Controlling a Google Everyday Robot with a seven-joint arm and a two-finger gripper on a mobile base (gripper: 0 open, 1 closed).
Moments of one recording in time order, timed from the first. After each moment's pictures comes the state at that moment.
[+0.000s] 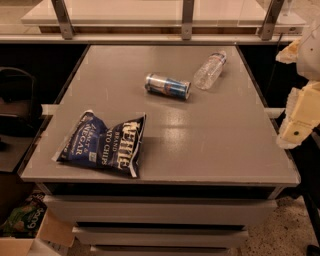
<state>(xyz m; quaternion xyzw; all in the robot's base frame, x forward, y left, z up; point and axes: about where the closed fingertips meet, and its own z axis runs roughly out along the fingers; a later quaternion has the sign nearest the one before) 0.438 -0.216 0.978 -0.60 0.78 -0.04 0.16</state>
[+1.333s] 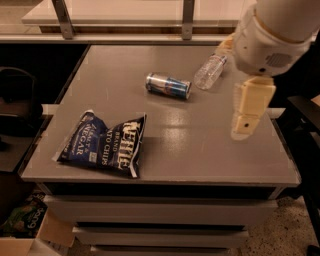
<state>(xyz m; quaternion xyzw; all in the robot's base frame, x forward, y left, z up) 0.462 -0.131 0.976 -0.71 0.69 -0.03 0.17</state>
